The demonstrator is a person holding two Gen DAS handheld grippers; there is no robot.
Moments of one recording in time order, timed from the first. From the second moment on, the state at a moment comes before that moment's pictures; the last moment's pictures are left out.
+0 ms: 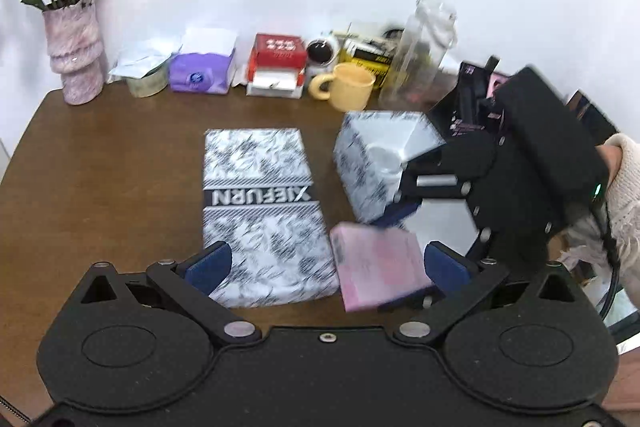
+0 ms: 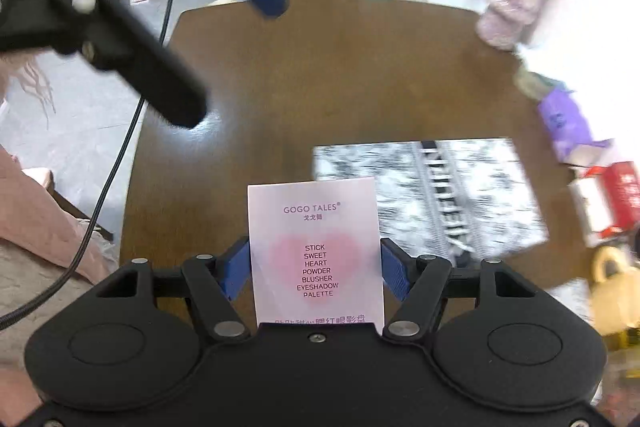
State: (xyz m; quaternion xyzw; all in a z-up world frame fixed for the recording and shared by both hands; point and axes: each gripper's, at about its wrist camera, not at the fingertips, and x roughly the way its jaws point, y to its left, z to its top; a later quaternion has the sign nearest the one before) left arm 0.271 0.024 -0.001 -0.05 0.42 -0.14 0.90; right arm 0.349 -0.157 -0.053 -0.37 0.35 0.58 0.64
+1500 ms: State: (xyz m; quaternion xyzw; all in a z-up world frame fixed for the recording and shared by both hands) left arm 0.325 -0.069 -0.069 -0.08 0.49 -0.12 0.86; right arm 0.475 -0.203 -0.221 -0.49 0.41 0.53 0.56
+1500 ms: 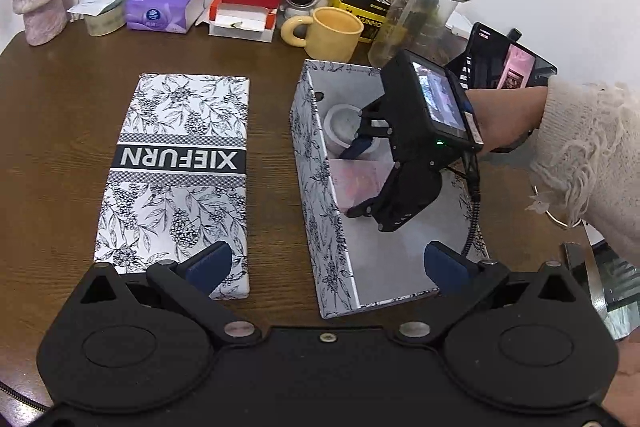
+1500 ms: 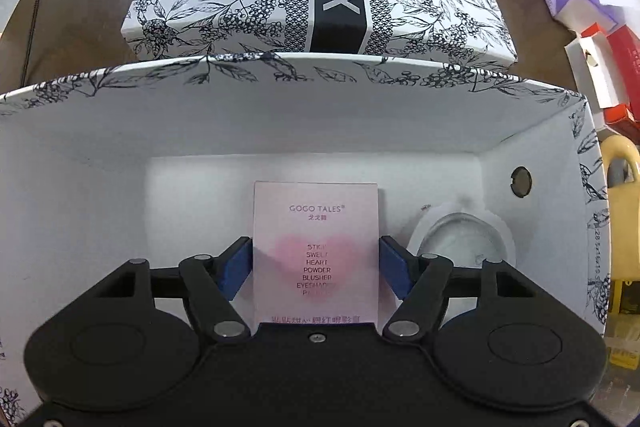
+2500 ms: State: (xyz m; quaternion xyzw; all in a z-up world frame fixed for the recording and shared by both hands) left arm 0.286 -0.120 -0.060 0.10 0.47 -0.31 0.82; right arm 0.348 -0.312 -0.060 -0.23 0.42 0.32 0.82
